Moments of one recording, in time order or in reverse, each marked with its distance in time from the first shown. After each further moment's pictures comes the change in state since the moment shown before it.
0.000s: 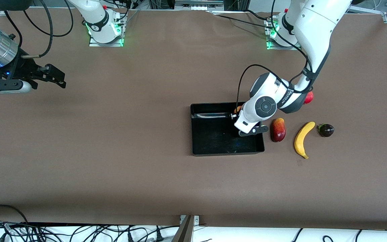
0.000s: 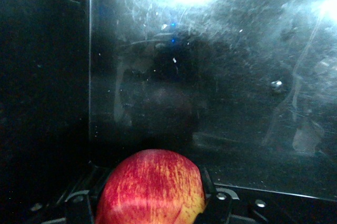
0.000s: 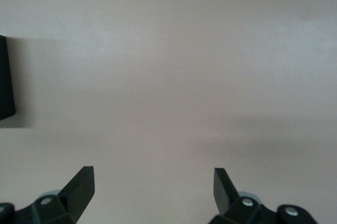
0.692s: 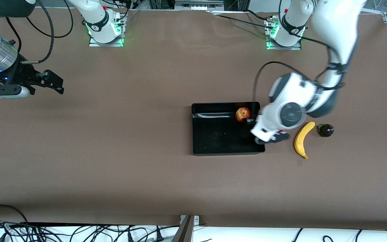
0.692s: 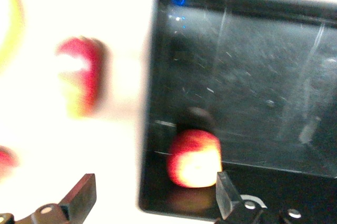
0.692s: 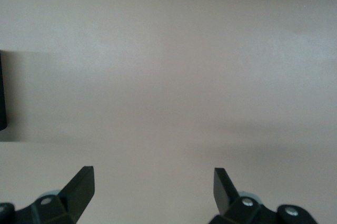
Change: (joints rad) left arm 0.102 -0.067 0.023 0.268 0.059 -0.375 0.189; right arm -0.005 0.017 0.001 0.001 -0.018 0.058 0.000
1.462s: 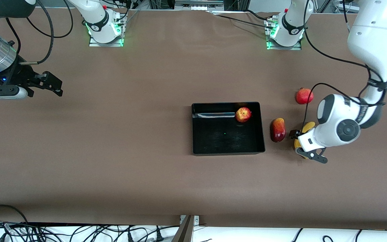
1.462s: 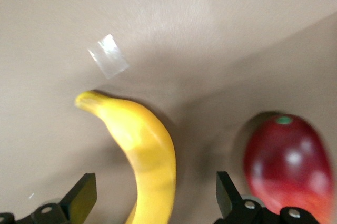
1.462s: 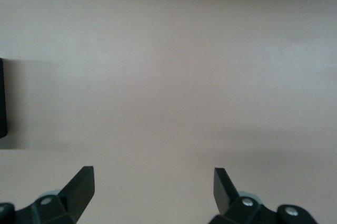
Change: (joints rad) left arm 0.297 0.109 0.010 -0.233 0.209 0.493 0.703; right arm 0.000 0.001 0.001 0.001 -0.003 0.028 0.000
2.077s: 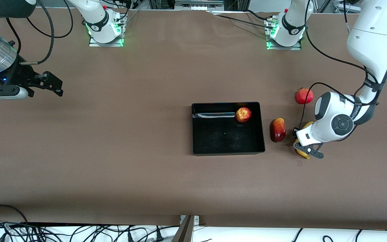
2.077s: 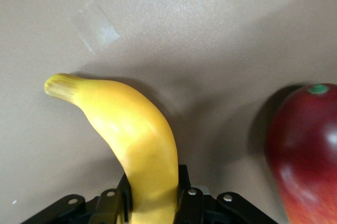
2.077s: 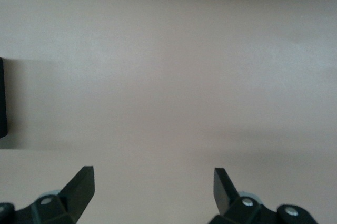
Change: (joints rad) left arm 0.027 -0.014 -0.014 -0.032 0.028 -0.012 0.032; right arm 0.000 0.000 0.002 0.000 0.000 0.000 0.000
